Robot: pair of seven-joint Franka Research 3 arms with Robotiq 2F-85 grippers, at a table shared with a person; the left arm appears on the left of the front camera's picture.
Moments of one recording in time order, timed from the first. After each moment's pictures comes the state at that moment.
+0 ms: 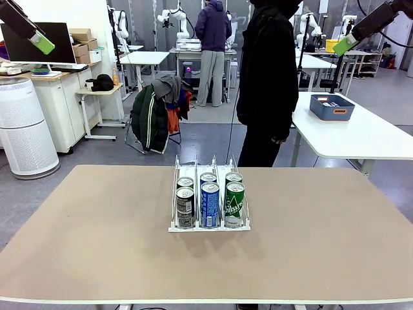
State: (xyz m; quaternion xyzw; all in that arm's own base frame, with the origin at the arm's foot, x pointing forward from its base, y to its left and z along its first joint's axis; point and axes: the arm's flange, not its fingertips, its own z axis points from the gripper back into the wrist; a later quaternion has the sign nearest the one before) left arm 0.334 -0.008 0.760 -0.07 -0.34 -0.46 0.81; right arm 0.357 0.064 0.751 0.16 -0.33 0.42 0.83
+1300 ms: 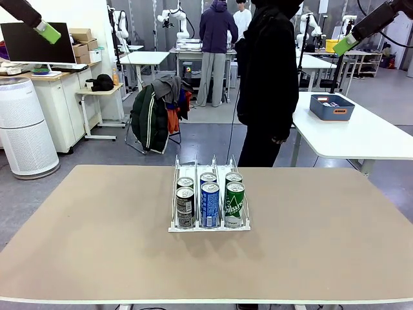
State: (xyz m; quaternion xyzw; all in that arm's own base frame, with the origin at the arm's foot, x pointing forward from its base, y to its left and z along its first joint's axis) left arm 0.325 -0.018 0.770 -0.10 -0.36 -0.43 0.82; right arm 0.357 0.064 0.751 0.16 -0.33 0.42 0.83
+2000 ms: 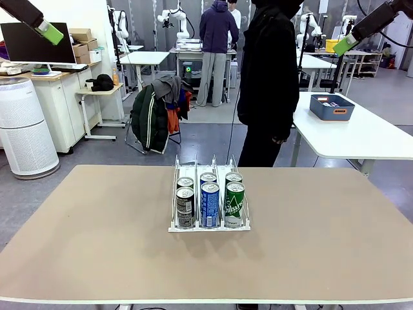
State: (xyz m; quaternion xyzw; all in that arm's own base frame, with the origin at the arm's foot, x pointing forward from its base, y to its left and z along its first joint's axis) left arm 0.311 -0.027 0.768 -0.12 -0.35 -0.41 0.83; right arm 0.357 0.064 0.751 0.16 -0.33 0.42 0.83
